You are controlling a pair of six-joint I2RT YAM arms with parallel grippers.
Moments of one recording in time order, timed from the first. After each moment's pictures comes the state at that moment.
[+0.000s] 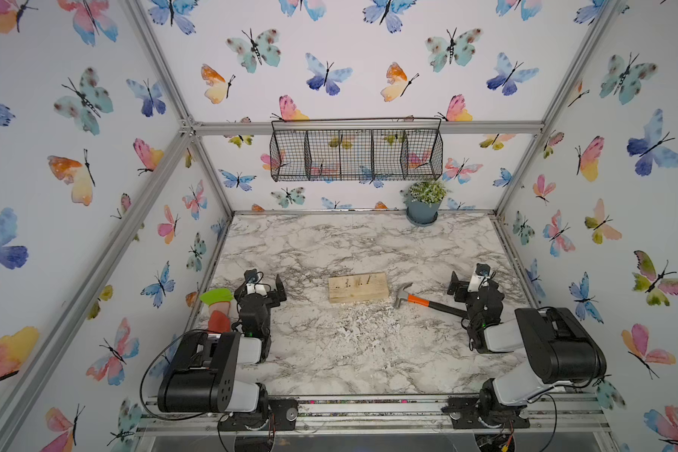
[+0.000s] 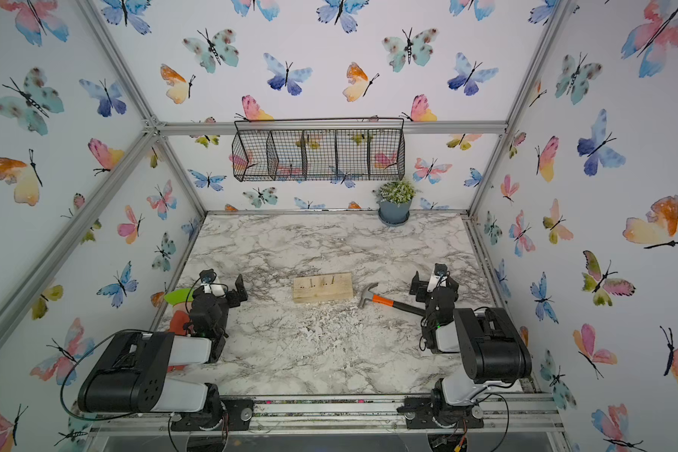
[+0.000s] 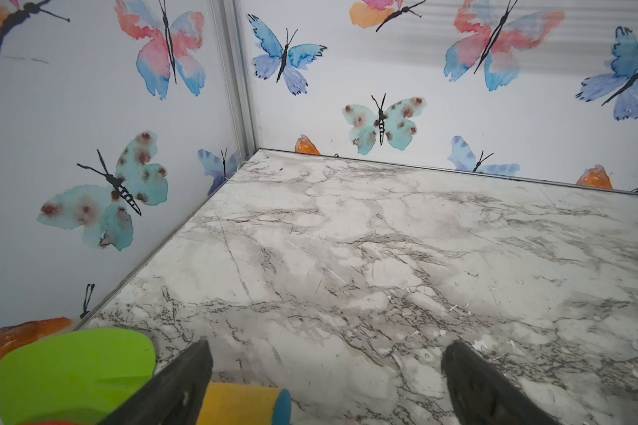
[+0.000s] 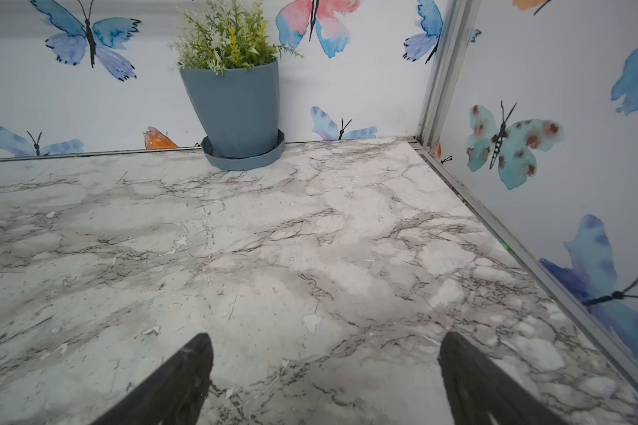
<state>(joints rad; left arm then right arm) -0.06 1.42 0.18 1.04 -0.23 -0.08 0.07 1.59 0.24 1.13 0.18 0.01</state>
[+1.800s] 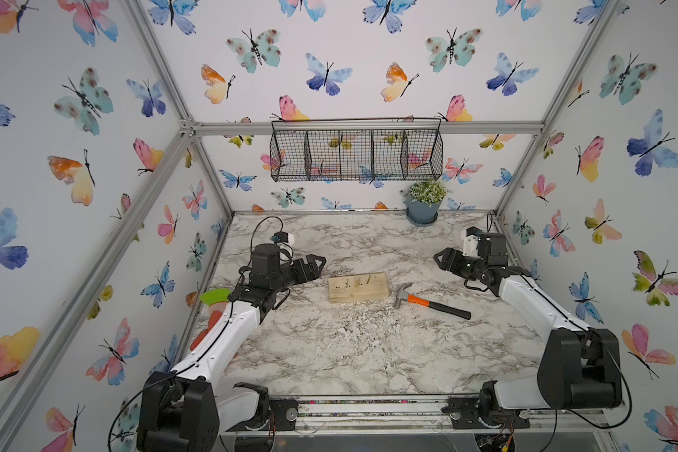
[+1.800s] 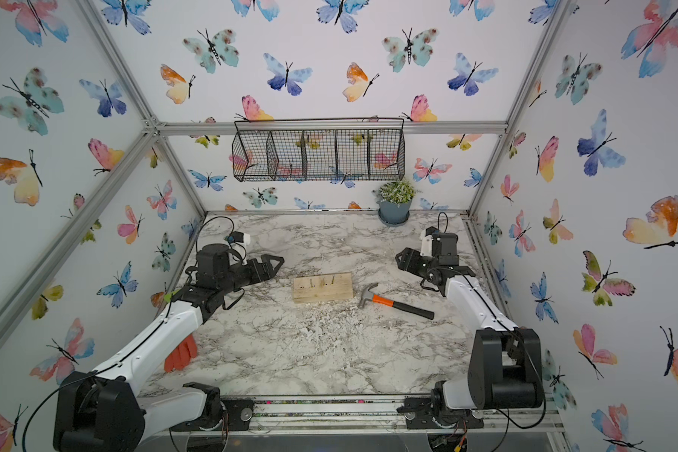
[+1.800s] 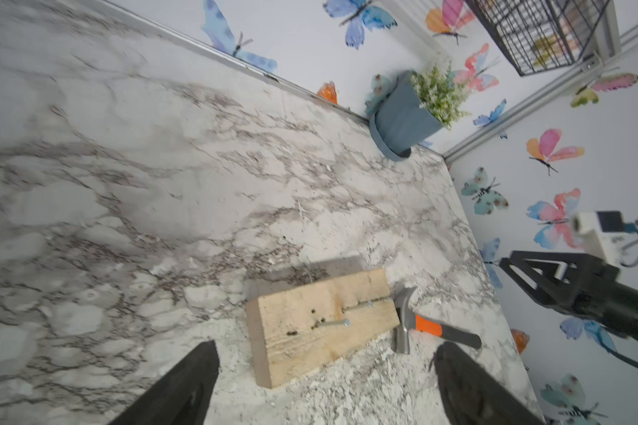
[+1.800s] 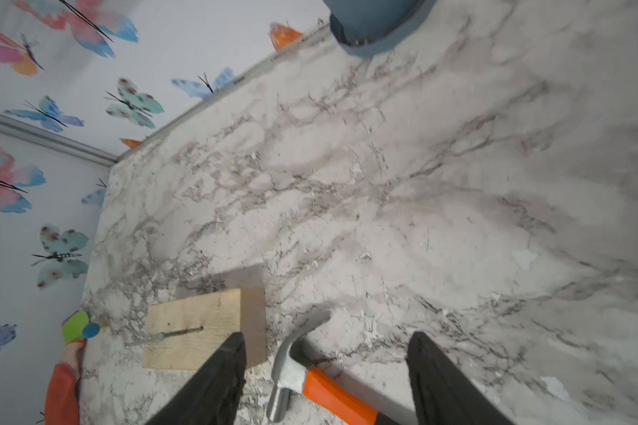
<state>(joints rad) -0.27 1.18 0.78 -0.13 0.37 -0.51 0.09 1.46 0.94 -0.30 -0.35 0.39</state>
